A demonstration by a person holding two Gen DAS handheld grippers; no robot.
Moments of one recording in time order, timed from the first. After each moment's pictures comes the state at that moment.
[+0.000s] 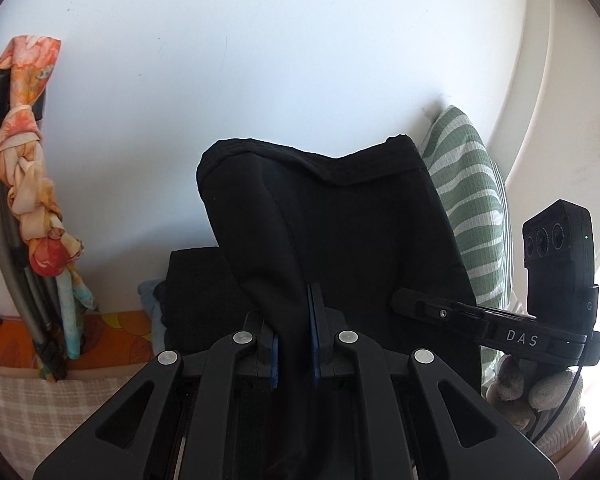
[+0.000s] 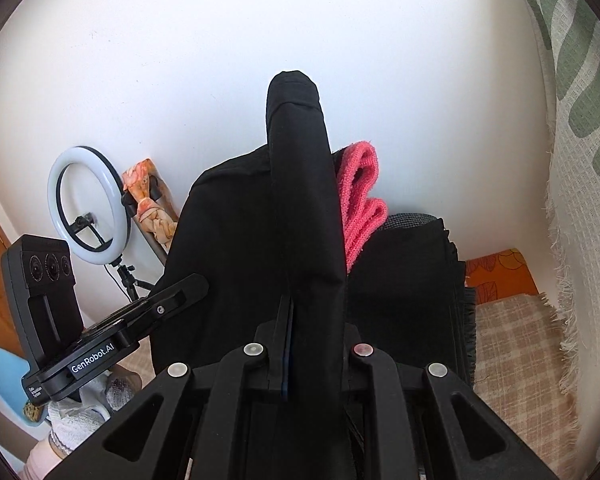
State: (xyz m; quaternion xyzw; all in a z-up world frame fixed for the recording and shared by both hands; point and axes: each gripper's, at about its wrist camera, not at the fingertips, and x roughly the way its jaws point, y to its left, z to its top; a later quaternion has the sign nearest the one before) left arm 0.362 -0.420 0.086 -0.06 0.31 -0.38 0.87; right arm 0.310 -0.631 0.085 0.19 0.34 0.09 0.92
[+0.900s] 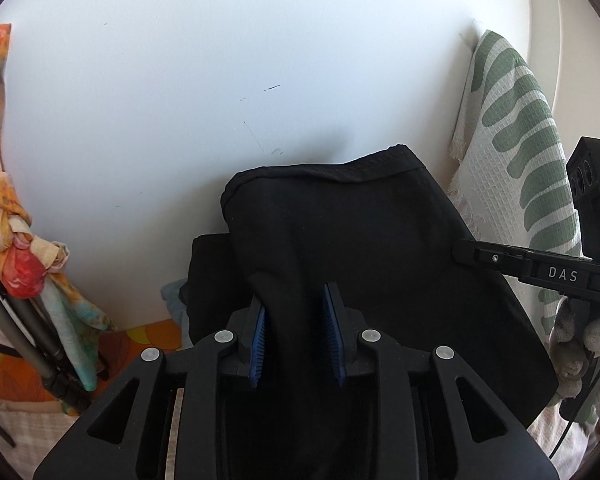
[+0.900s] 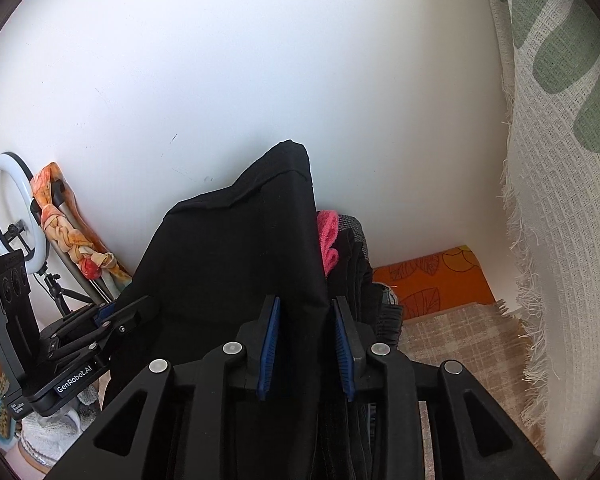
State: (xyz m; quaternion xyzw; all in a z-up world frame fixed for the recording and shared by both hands) left arm 0.384 -0.456 0.039 0.05 0.32 -0.32 0.89; right arm 0.338 -0.681 0.042 0.17 0.36 -0.01 0.92
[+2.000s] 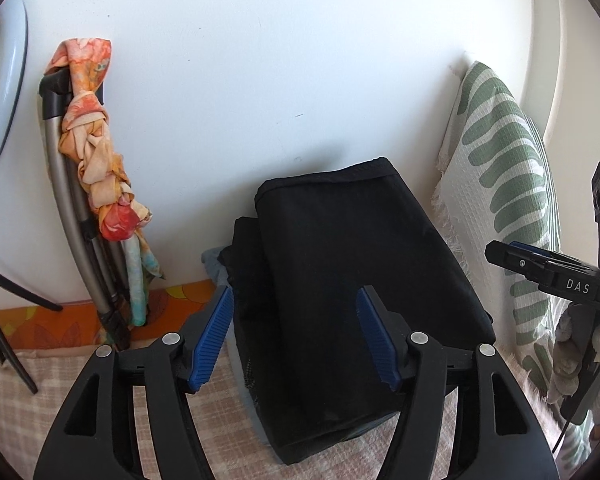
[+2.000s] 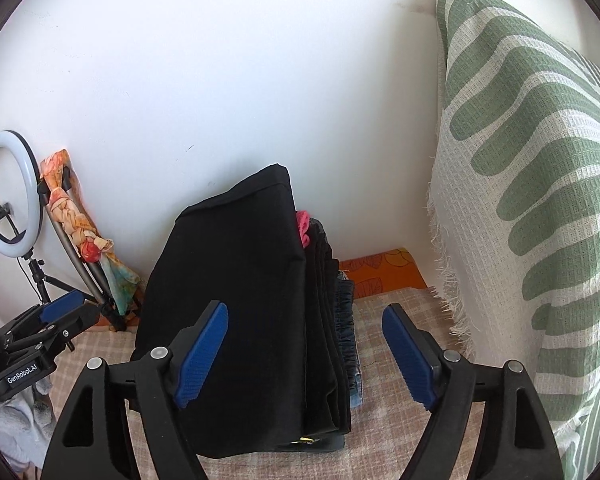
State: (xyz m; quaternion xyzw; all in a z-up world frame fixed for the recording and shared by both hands) left arm 0.323 -0.394 0.074 0.02 0.32 -0.30 0.90; right arm 0.258 -0.647 0.096 0.11 0.35 -0.09 0.93
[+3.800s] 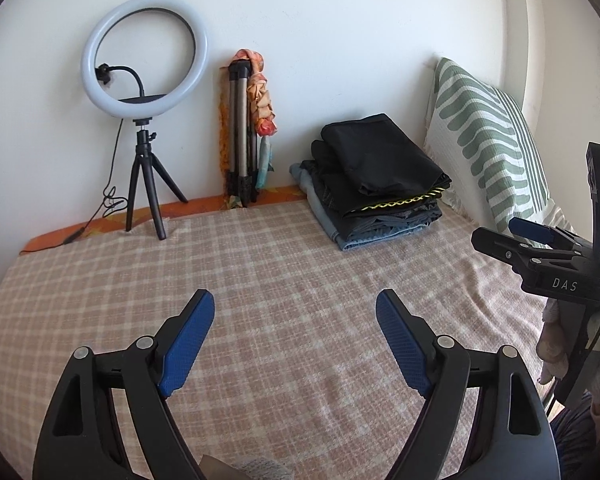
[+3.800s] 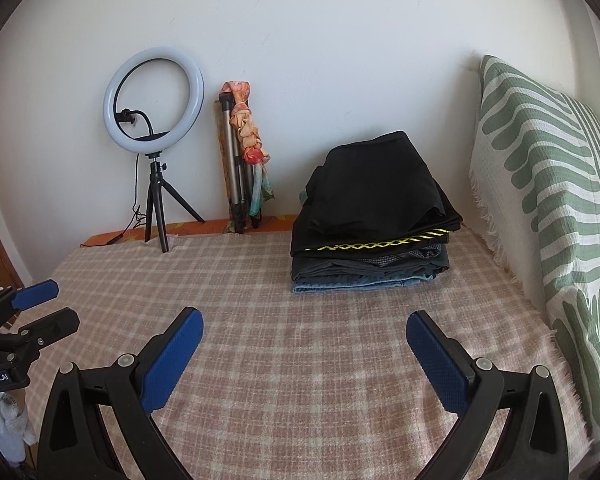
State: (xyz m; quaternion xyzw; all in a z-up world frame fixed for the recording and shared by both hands) left arm 0.094 -0.190 0.063 0.05 0.30 -0.24 0.92; right arm 0.040 -0.421 0.074 0.05 0.30 -0.04 0.95
